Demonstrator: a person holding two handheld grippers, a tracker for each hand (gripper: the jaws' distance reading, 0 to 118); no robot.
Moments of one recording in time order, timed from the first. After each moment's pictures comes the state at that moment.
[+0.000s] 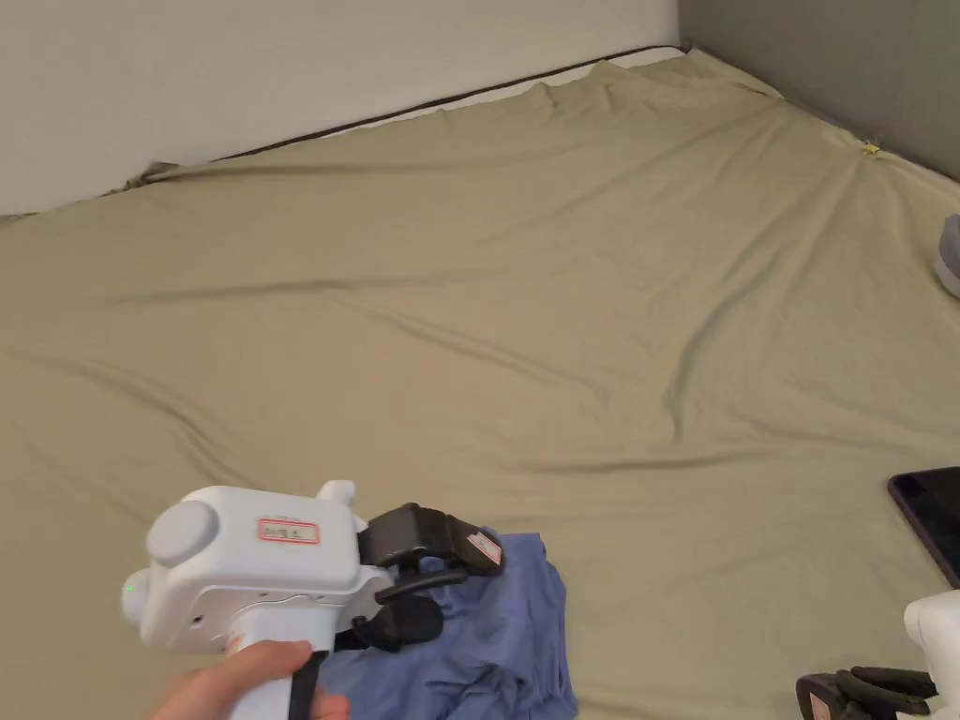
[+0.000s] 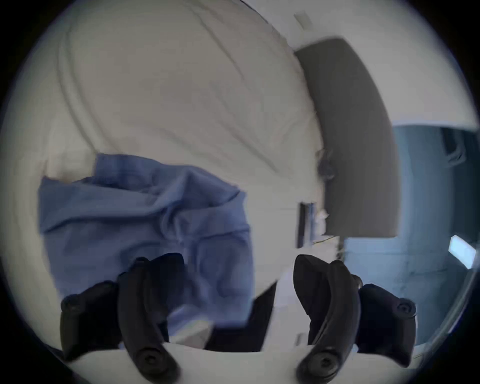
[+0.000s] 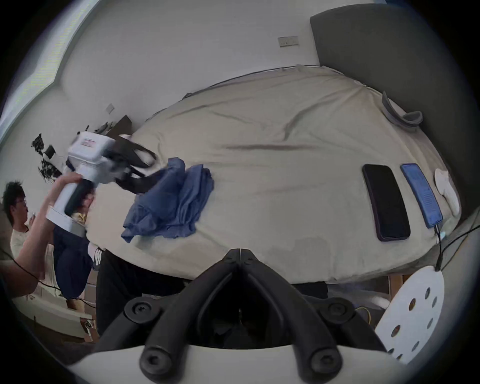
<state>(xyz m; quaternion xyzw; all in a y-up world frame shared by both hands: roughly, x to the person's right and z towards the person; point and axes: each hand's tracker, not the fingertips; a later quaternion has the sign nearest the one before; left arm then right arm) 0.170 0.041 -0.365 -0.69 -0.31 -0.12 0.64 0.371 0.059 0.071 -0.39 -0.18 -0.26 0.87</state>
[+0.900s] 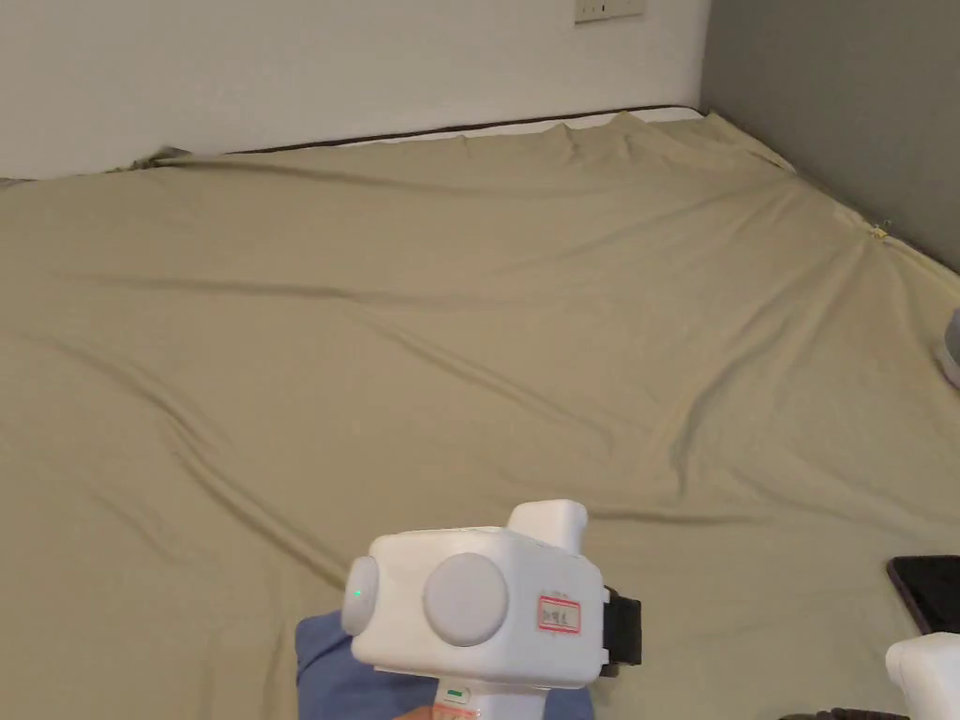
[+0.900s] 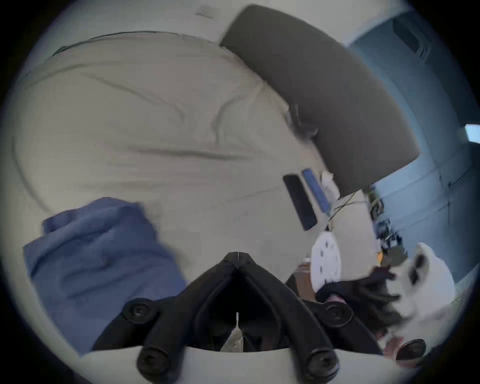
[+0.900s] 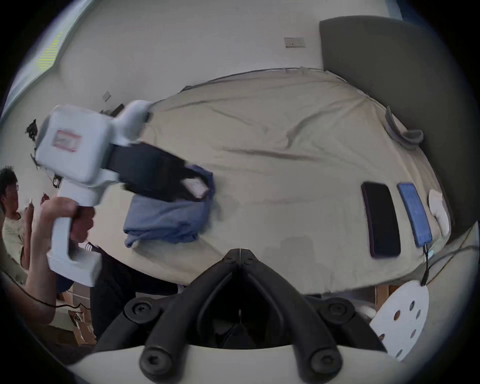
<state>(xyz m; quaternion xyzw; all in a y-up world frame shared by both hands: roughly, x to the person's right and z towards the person) 0.259 0.070 -0.240 -0.53 -0.59 -0.07 0.60 0.363 0.090 0.029 -0.41 -0.18 -0.21 0.87</state>
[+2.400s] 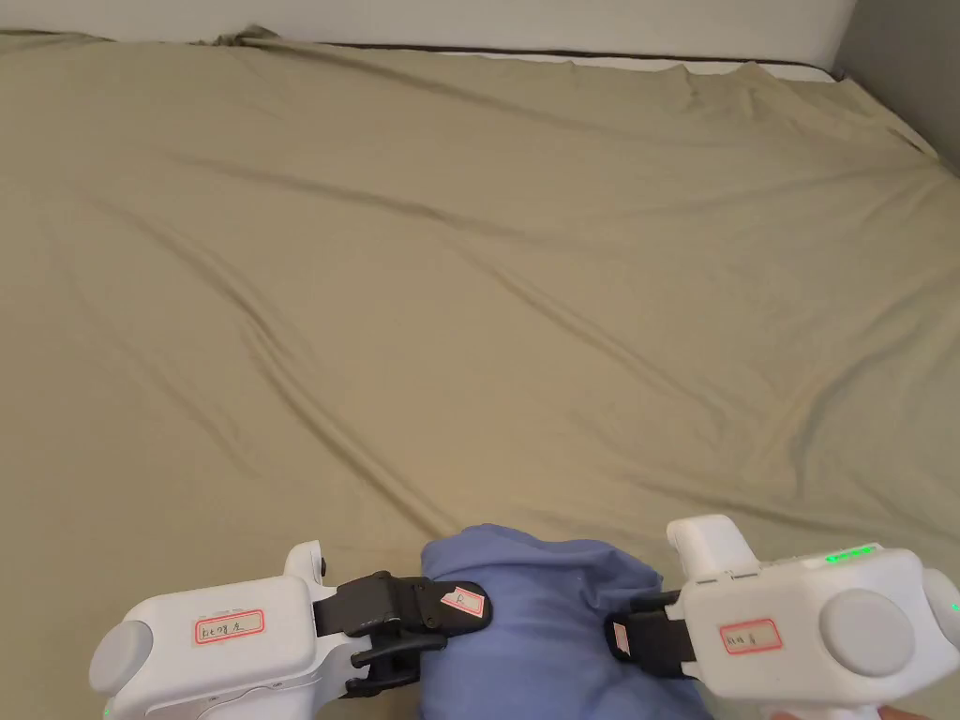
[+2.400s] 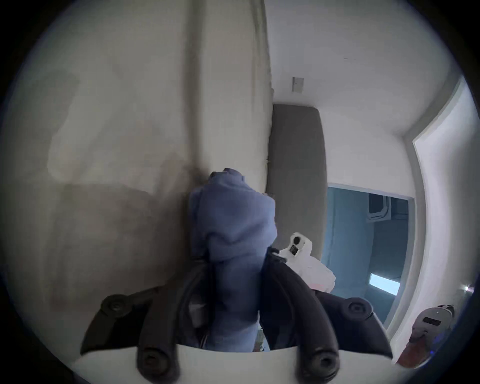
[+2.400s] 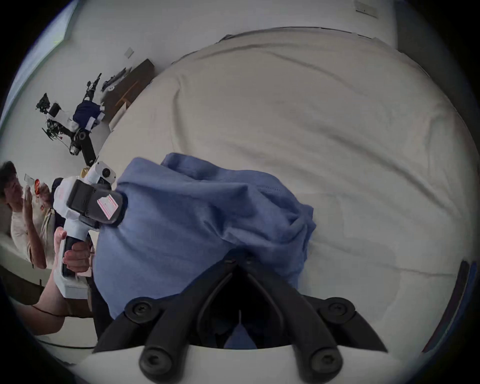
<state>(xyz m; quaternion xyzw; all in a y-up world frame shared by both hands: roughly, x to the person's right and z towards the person) 0.107 -0.077 -0.398 -0.62 -0.54 0.43 0.37 0.384 -0.009 -0.173 -0.50 -0.04 -0.22 0.83</state>
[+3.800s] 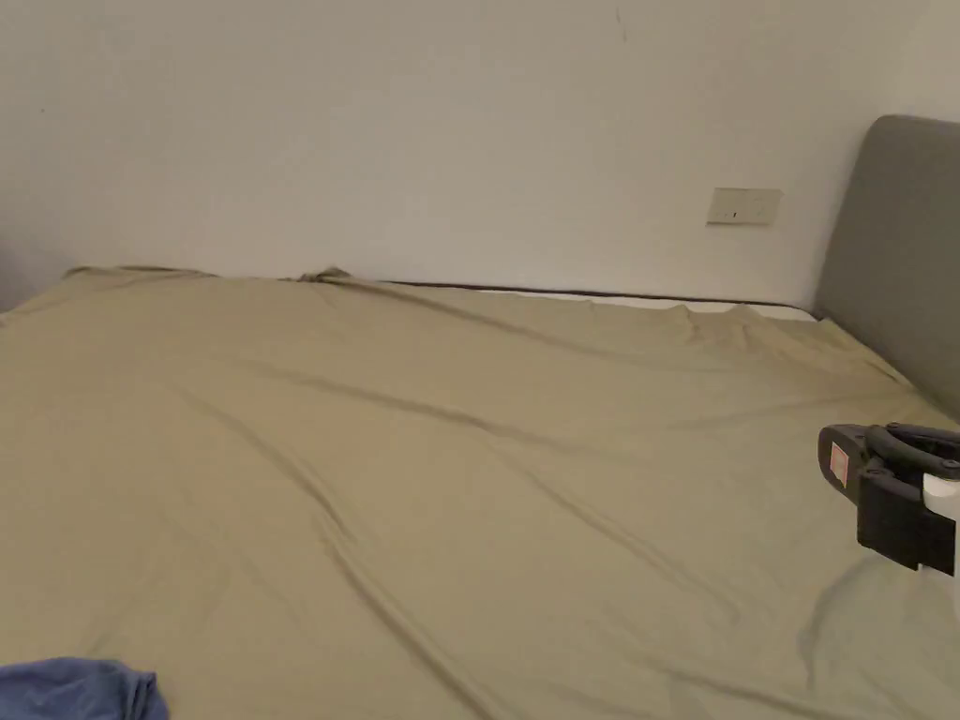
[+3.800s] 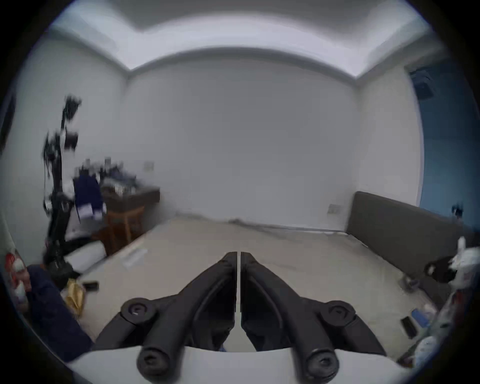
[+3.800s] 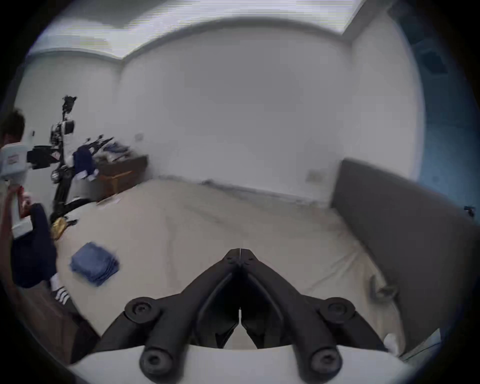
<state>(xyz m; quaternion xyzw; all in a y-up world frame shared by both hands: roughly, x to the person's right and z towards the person) -0.069 0.330 -0.353 -0.03 -0.26 -0.01 0.96 0.309 0.284 -0.080 -0.13 -0.24 0.04 0.96</state>
